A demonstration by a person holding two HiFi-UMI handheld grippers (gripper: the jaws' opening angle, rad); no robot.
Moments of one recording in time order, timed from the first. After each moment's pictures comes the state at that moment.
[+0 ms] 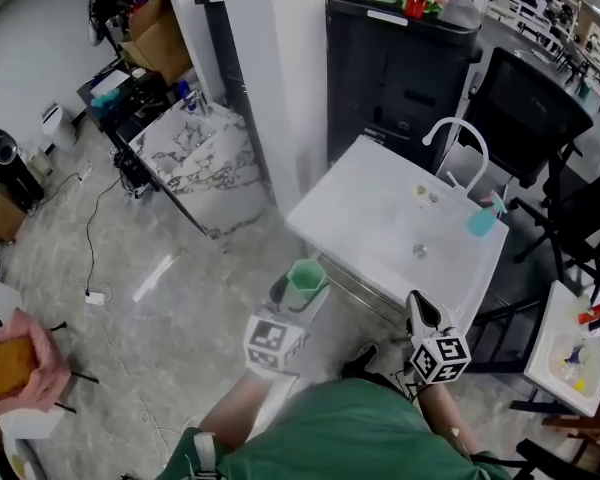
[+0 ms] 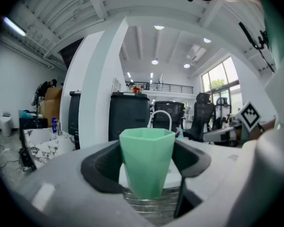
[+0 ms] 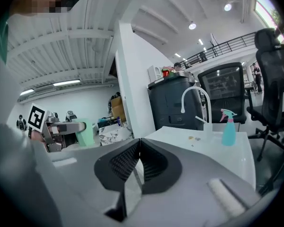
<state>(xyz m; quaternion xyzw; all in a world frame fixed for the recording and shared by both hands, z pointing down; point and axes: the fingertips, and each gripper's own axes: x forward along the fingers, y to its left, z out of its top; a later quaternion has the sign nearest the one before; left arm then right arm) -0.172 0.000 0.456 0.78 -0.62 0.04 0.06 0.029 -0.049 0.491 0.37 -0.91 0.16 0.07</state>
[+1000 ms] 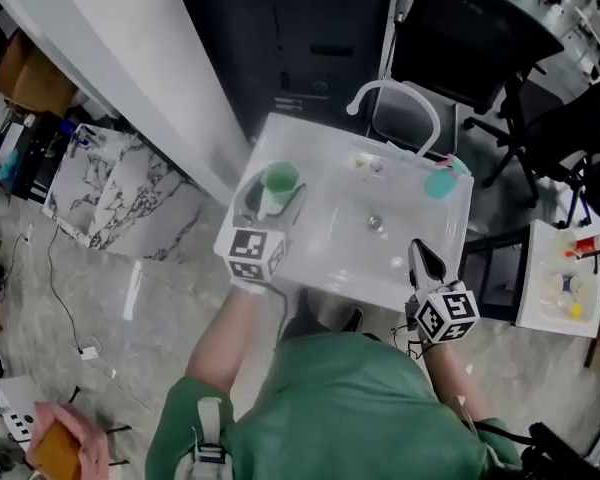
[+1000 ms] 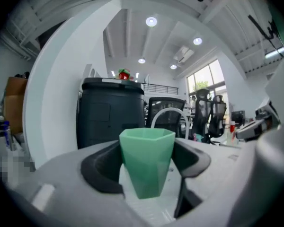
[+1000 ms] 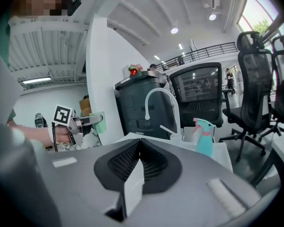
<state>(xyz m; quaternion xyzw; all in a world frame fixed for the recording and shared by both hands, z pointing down) -0.158 -0.371 0.464 0.85 -0.53 0.05 0.04 0.092 -0.273 0.500 0.50 -0.85 0.18 0.07</state>
